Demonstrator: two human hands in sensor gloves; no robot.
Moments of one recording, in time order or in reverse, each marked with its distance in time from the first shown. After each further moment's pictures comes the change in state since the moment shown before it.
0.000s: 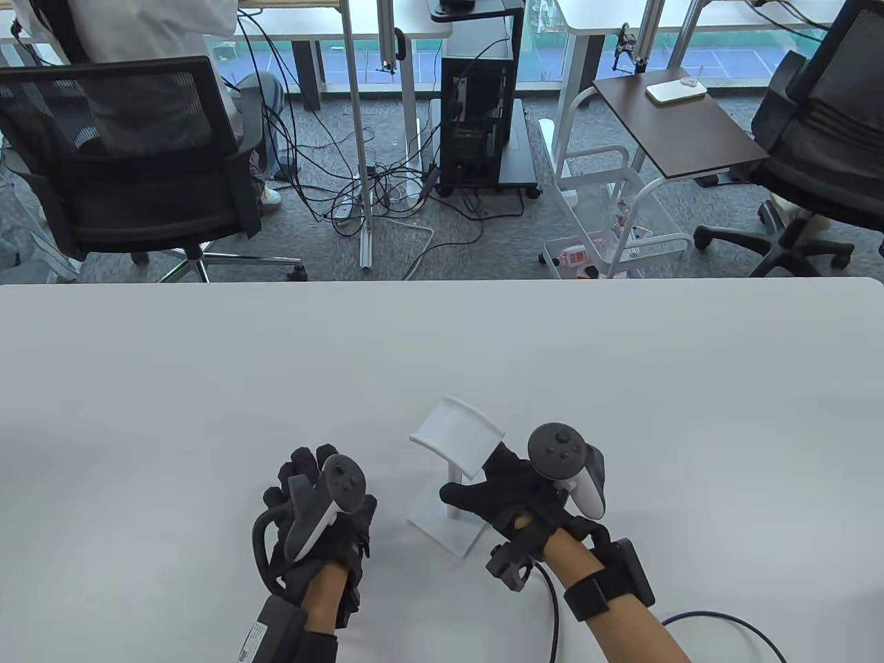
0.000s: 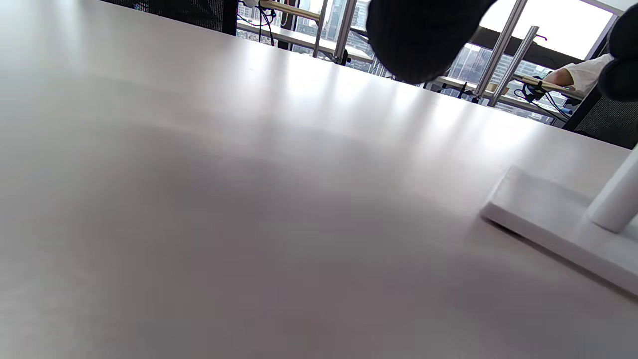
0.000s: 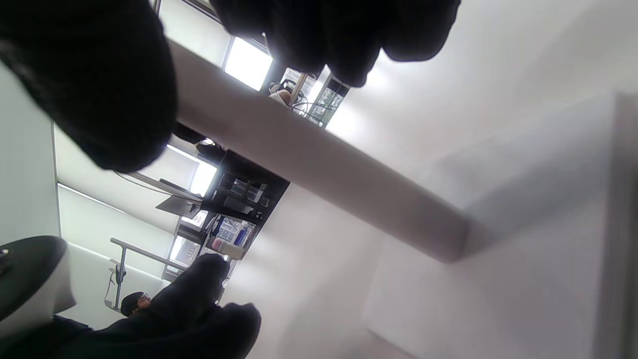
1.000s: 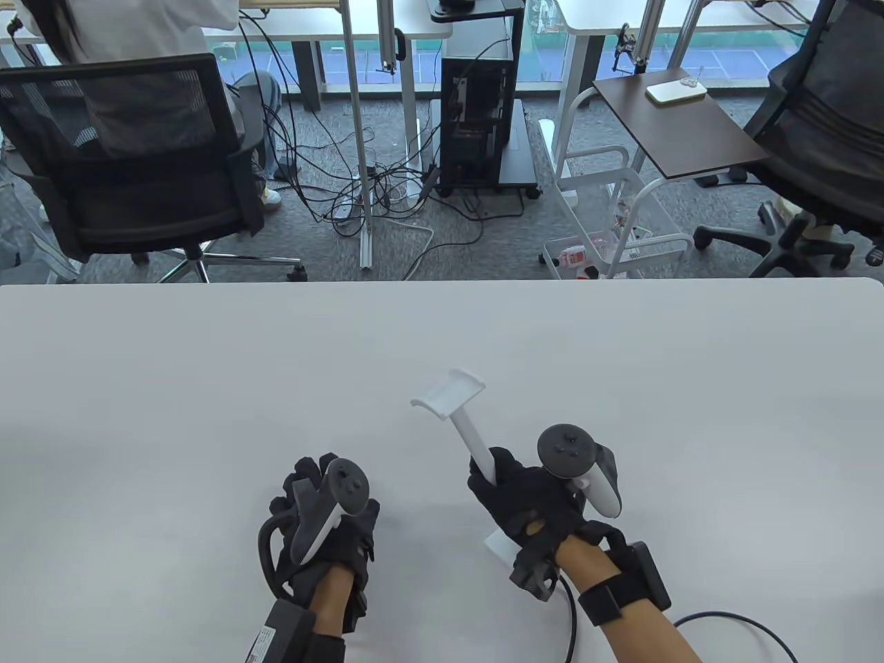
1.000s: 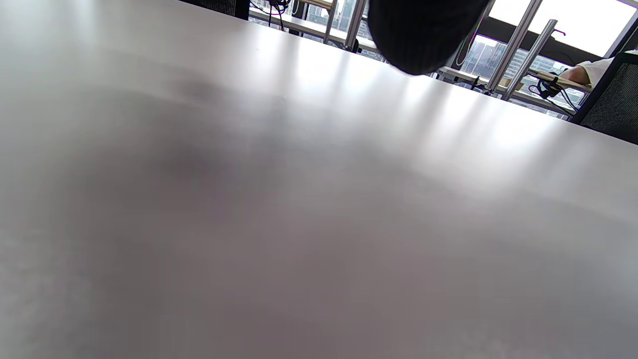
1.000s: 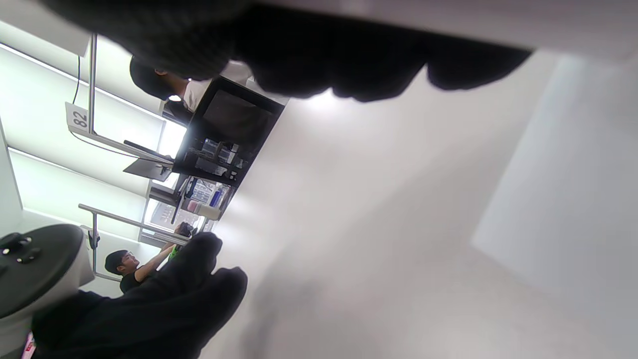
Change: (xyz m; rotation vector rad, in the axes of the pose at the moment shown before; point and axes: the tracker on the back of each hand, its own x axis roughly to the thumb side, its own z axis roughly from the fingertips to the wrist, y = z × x) left_hand 0.002 -0.010 0.000 -0.035 0.026 0.029; right_hand -0.015 -0.027 0.012 0.156 0.111 -0.012
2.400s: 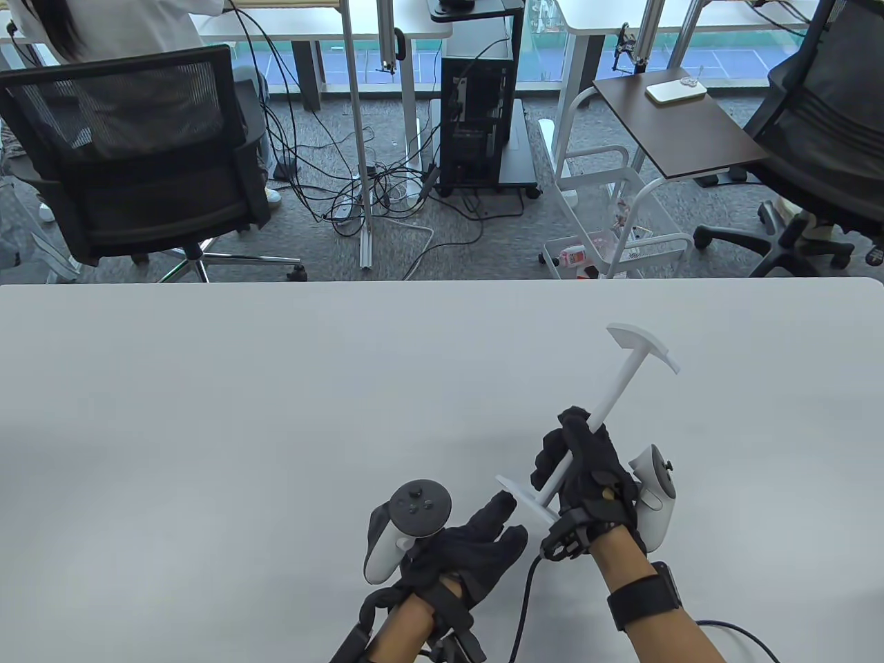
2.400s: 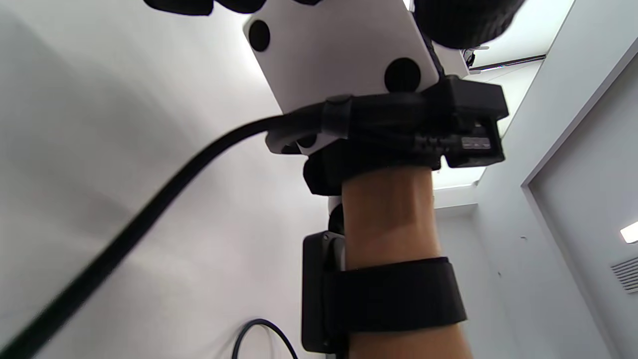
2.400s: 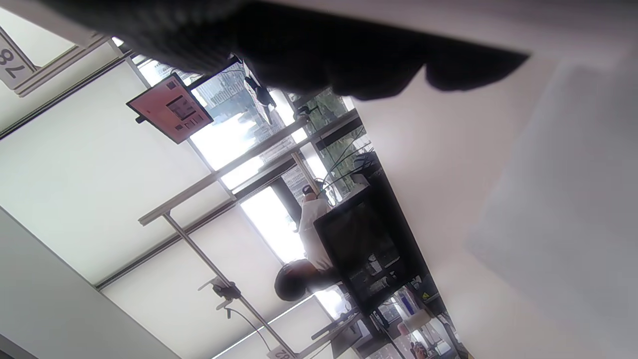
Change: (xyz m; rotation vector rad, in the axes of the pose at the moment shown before) left_hand 0.116 -0.032 0.065 -0.607 -0.695 0.860; right_hand -0.038 -0.030 0.027 -0.209 -0.053 -1.072
